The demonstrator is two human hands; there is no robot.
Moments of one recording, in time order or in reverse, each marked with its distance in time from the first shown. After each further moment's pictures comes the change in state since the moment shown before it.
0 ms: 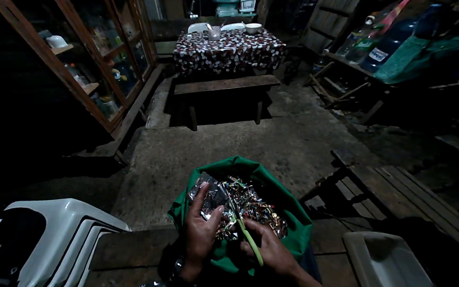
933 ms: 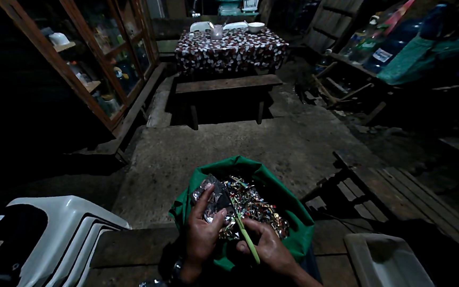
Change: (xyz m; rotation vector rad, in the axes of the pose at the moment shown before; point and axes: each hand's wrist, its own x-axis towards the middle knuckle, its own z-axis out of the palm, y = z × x) left_hand -0.003 -0.001 -0.006 0.026 -0.056 -0.014; right_hand 0.005 0.004 0.002 -0.010 0.025 -0.051
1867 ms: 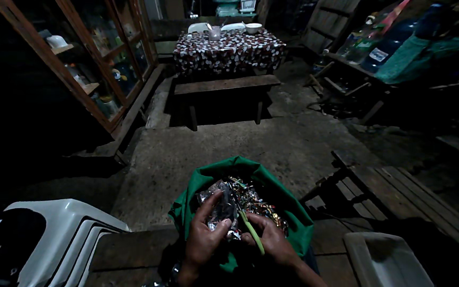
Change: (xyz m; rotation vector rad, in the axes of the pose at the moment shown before) left_hand -0.003 0.001 -0.004 -0.035 -0.179 -0.062; right_hand 0.004 -0.008 -0.007 0.058 0.046 -0.005
